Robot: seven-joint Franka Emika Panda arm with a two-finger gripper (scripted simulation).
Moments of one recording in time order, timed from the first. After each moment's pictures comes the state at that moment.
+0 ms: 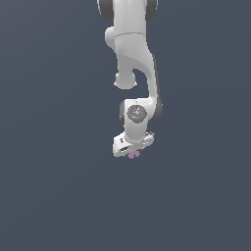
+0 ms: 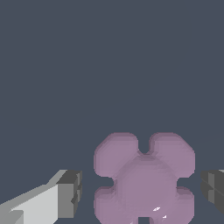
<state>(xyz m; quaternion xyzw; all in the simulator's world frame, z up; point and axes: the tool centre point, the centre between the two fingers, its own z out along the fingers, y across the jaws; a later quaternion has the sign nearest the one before) 0.001 0.038 0.010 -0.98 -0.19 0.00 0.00</state>
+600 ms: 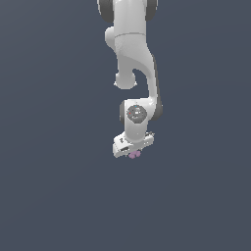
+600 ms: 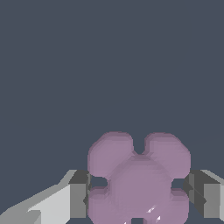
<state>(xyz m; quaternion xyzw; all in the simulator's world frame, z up) 0.001 0.038 0.010 -0.98 -0.19 0.00 0.00</state>
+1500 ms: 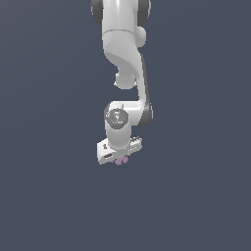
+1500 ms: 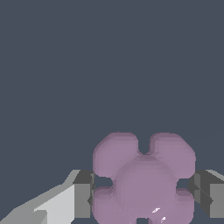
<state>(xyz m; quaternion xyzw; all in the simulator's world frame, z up) 0.043 -0.024 0.033 -0.98 -0.19 0.00 0.00</state>
